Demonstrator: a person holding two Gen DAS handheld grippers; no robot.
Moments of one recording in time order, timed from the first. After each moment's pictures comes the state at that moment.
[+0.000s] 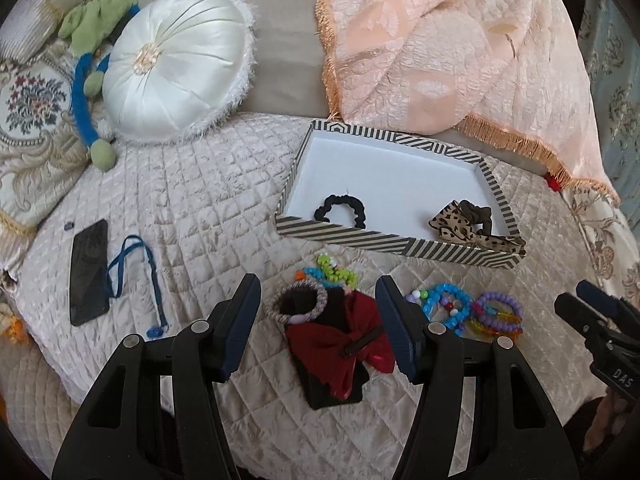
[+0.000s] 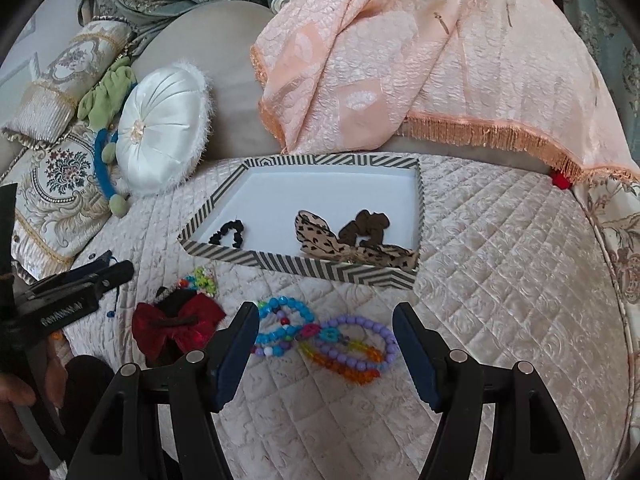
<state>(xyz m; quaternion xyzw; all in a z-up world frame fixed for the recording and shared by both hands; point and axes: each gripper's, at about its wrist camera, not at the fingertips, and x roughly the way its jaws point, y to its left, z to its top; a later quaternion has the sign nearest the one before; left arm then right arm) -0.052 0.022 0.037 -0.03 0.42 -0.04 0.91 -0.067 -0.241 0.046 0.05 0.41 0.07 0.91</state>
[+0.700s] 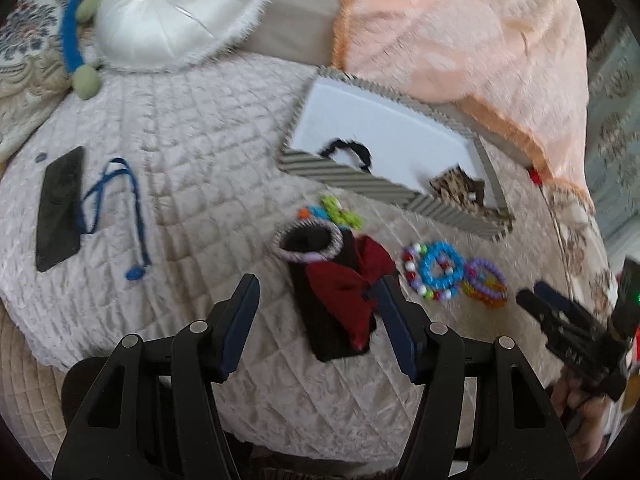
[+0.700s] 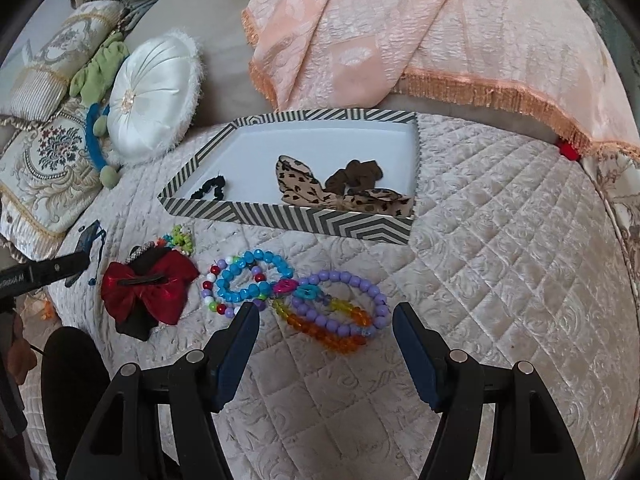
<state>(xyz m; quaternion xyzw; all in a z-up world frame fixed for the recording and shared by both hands) -0.056 0.050 0.005 -0.09 0.49 -0.09 0.86 -0.062 -0.246 0.003 0.04 0.46 0.09 0.88</state>
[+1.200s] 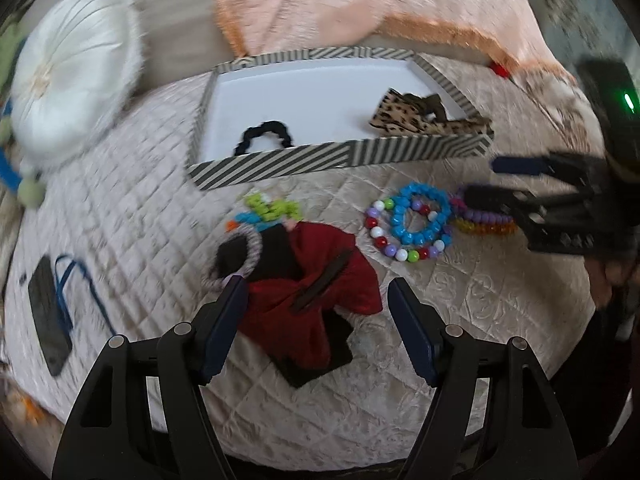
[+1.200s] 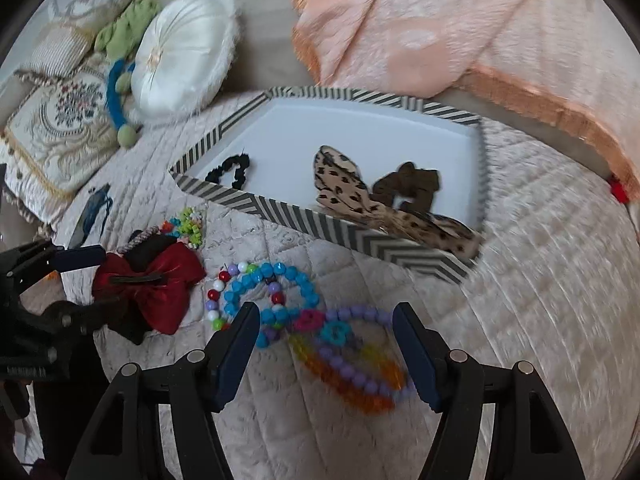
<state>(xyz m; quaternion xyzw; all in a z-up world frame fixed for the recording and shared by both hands) -0.042 -0.022 -0.017 0.11 0.49 -0.17 0.85 -0.002 -0.220 -0.015 -0.02 0.49 0.16 0.86</state>
